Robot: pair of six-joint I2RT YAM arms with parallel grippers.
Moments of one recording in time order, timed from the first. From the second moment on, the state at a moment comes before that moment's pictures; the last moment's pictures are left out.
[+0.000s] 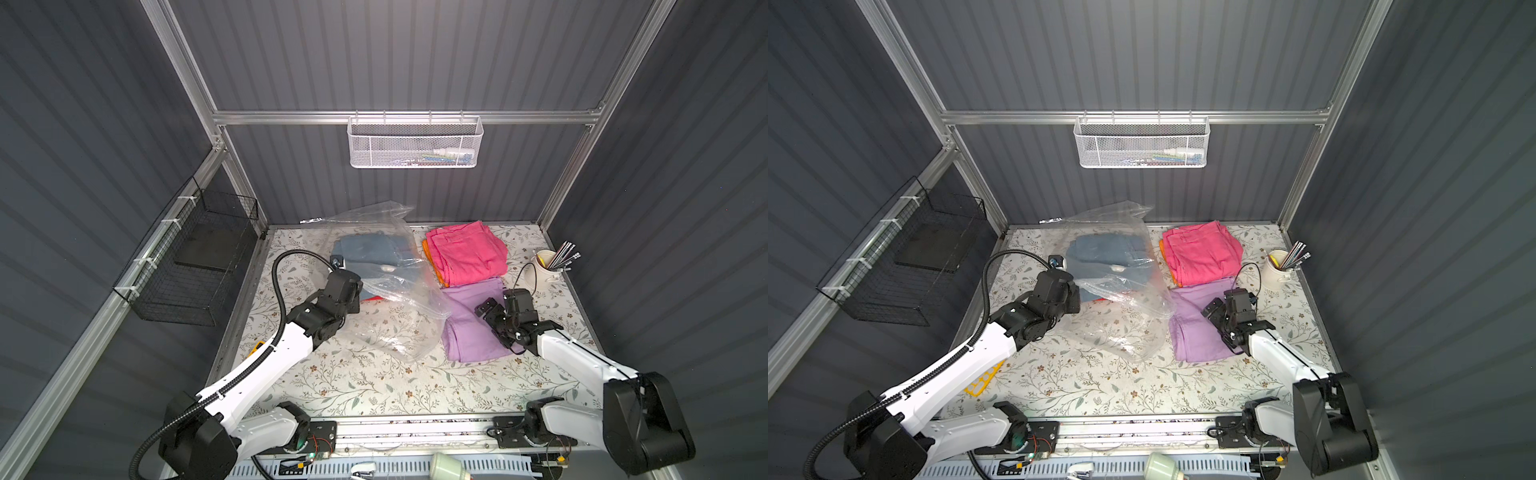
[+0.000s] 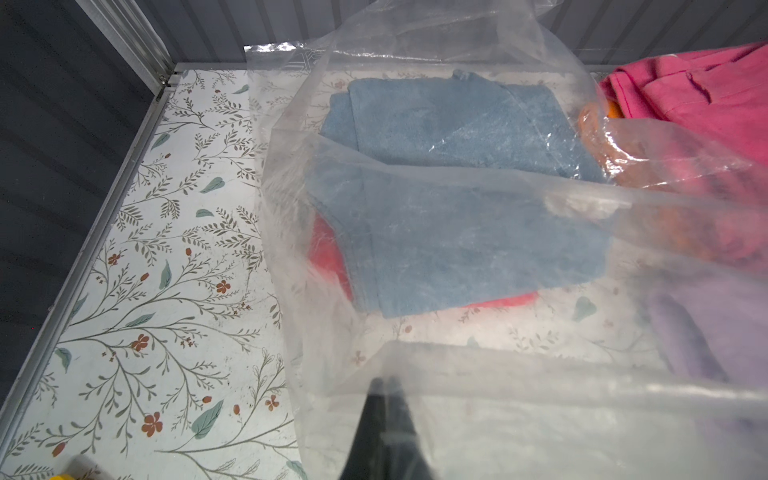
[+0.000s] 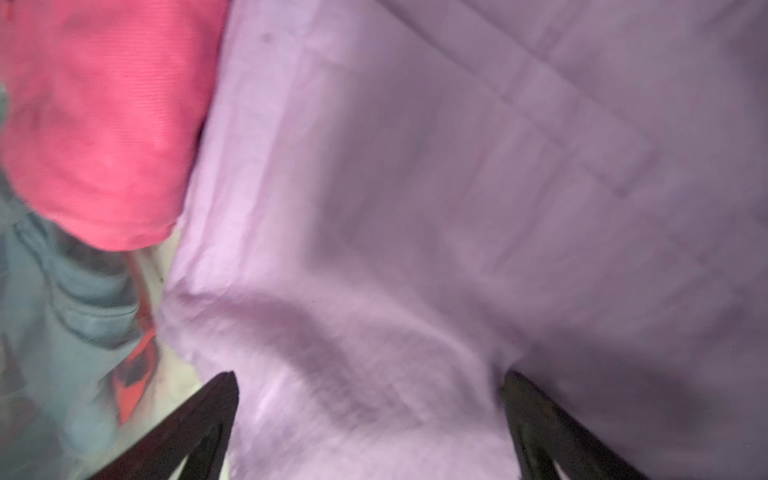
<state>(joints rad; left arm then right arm) -0.60 1.16 0.93 -0.51 -0.45 -0.39 0.23 1.18 0.55 -0.24 -0.04 0.98</state>
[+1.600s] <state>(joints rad) -0.60 1.18 0.93 -0.54 -0.42 -0.38 0.88 0.97 0.82 -0.08 0.20 0.97</state>
